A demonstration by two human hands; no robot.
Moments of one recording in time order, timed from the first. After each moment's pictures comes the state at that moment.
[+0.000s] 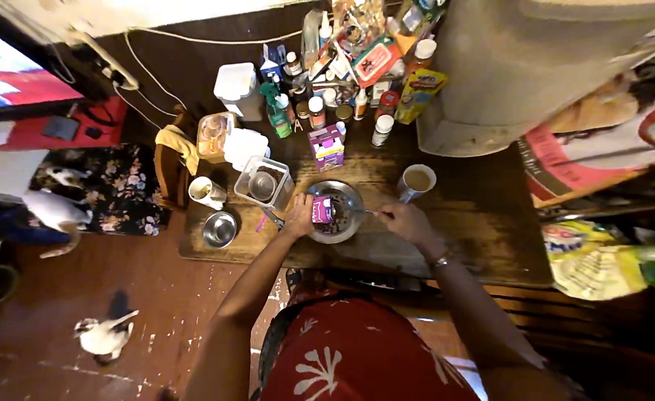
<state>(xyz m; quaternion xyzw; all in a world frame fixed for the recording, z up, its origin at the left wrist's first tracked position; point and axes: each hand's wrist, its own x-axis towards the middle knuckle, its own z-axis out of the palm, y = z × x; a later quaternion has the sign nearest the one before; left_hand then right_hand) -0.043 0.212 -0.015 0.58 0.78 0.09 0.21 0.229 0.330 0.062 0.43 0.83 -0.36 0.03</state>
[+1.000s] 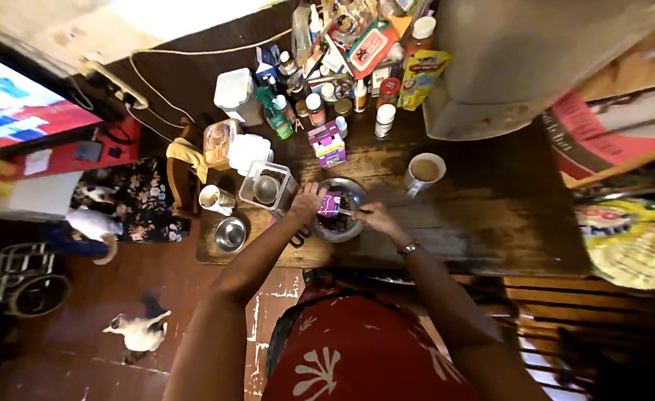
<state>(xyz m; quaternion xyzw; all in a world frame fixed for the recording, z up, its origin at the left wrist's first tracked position) -0.044 0.264 0.014 0.67 0.69 -0.18 0.17 0.181 0.324 -0.018 0.41 0.69 -0.59 -0.03</state>
